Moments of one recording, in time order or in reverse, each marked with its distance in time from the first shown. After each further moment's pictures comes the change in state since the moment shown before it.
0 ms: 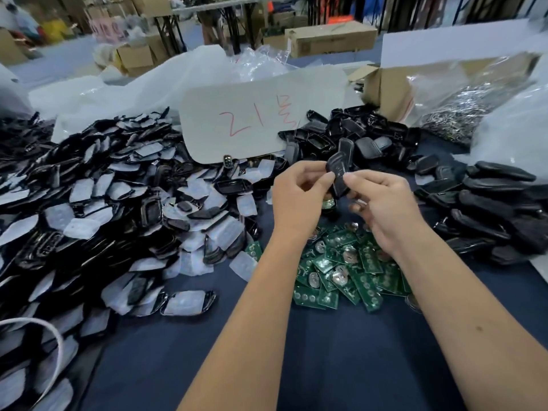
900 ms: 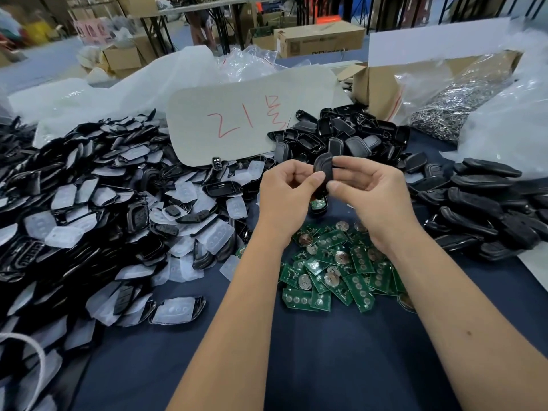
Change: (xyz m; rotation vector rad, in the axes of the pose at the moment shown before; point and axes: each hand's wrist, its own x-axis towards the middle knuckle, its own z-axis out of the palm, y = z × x) left_hand 0.004 0.012 -0.007 0.043 -0.059 -0.002; right_hand 0.000 0.000 -0.008 -0.202 -0.040 -0.228
